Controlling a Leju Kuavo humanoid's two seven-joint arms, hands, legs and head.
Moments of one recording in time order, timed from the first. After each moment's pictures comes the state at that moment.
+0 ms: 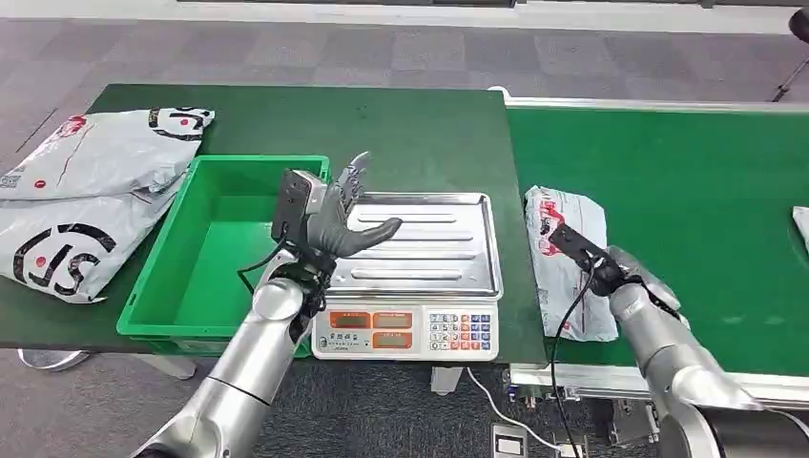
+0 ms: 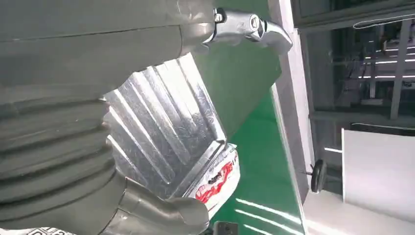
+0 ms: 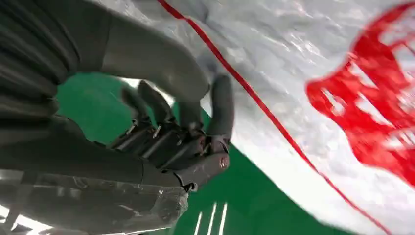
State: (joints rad) left arm -0.57 -0.25 -0.28 -0.89 -0.07 -0.04 -0.28; right arm -0.74 -0.22 0.00 -0.35 1.03 0.05 0.22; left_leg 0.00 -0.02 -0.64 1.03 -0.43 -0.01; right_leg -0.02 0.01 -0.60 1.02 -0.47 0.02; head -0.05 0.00
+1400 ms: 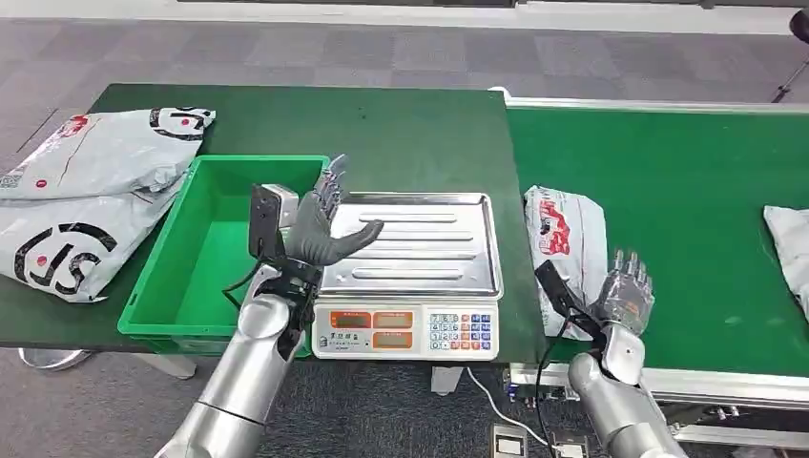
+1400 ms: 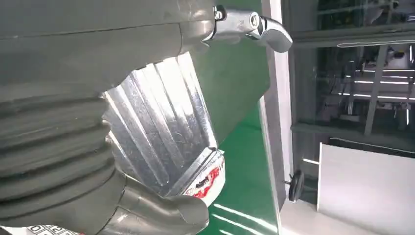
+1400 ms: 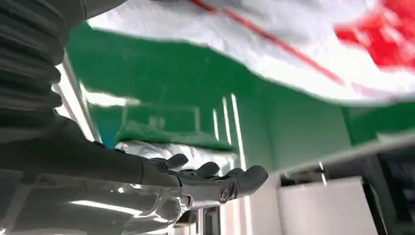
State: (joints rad) left arm -0.47 -0.25 -0.24 -1.03 -0.05 -0.02 -0.28; right arm -0.41 -0.11 0.00 -0.64 1.28 -0.49 0.36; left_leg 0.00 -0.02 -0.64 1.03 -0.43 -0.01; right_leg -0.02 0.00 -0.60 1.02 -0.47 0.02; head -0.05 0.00
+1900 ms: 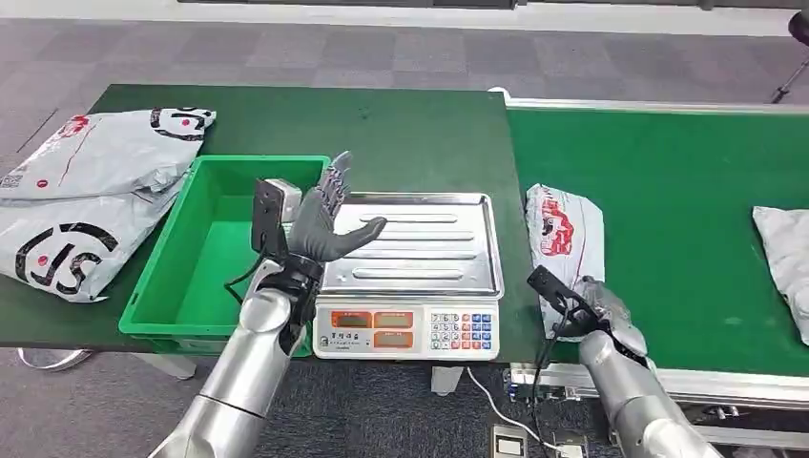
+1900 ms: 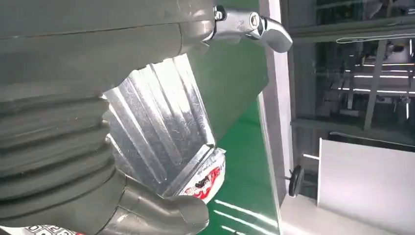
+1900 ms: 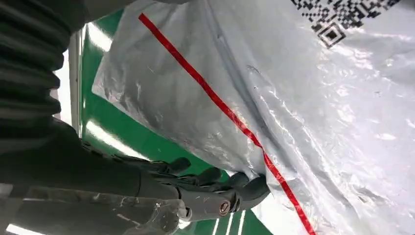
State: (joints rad) left arm -0.50 -0.25 -0.24 -0.99 -0.05 -0.06 -0.28; right arm -0.53 -0.13 -0.07 -0.49 1.18 0.00 0.34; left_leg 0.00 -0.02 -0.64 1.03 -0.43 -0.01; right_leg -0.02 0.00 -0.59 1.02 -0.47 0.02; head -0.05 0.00
